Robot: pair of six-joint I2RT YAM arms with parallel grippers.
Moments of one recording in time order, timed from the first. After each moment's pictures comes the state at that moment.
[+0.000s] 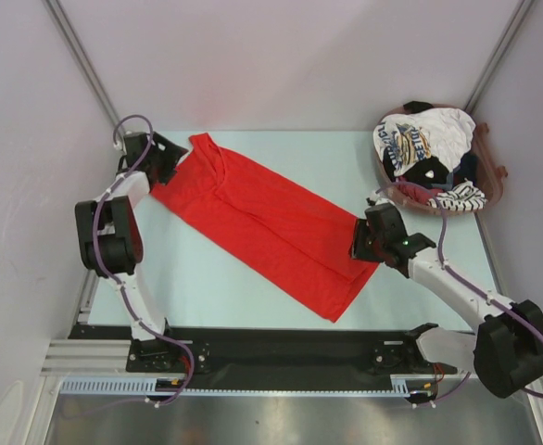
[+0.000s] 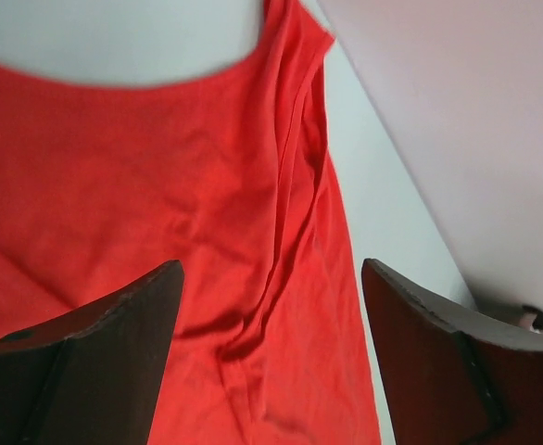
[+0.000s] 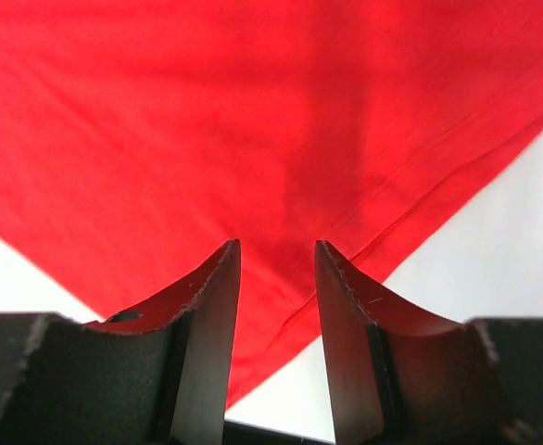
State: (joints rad) left arm 0.15 1.99 1.44 -0.03 0.18 -0.89; right arm 0.41 1.17 0.73 -0.42 0.07 0.49
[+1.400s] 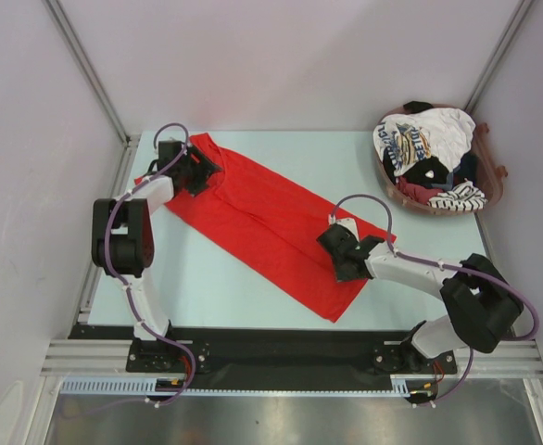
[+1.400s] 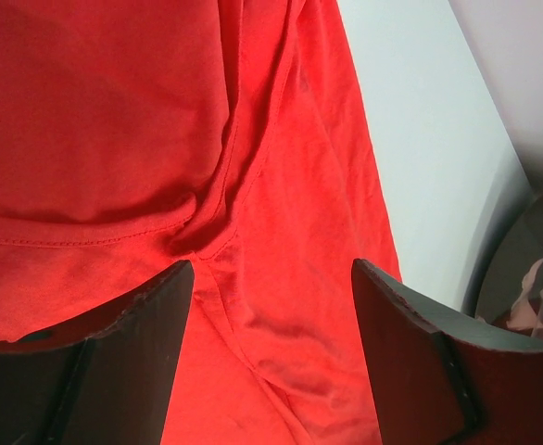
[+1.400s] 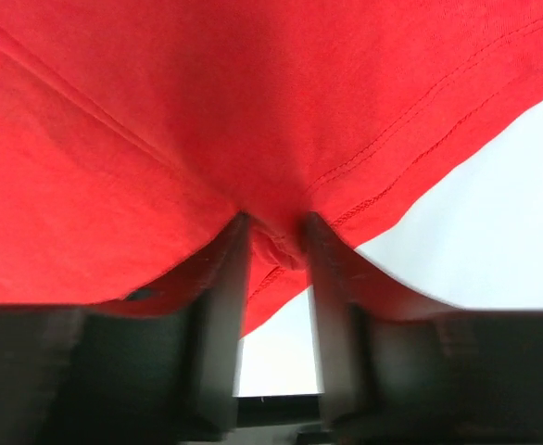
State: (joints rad) left arm -0.03 1.96 1.33 -0.08 0.24 -0.84; right arm 0.76 1.44 0.79 -0.56 0.38 0.51
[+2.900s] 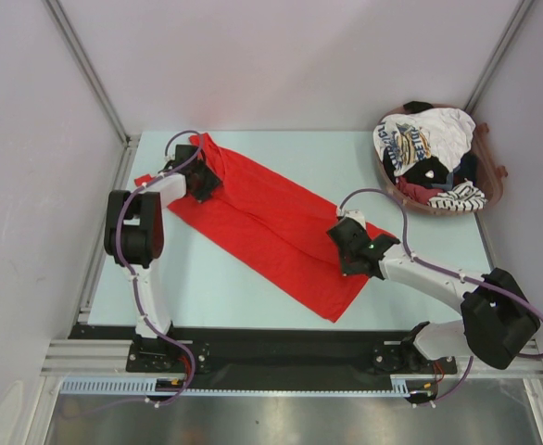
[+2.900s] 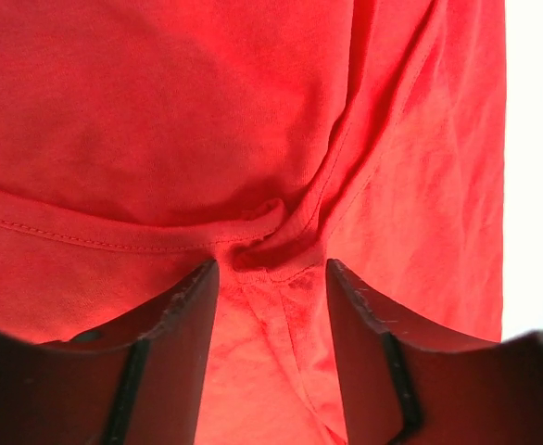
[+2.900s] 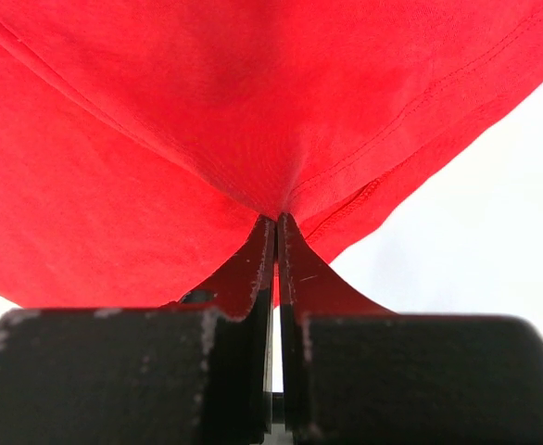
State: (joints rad) left arm -0.09 2.07 1.42 -0.23 0.05 -0.82; right arm 0.71 1.34 0.78 -0.55 0.35 0.49
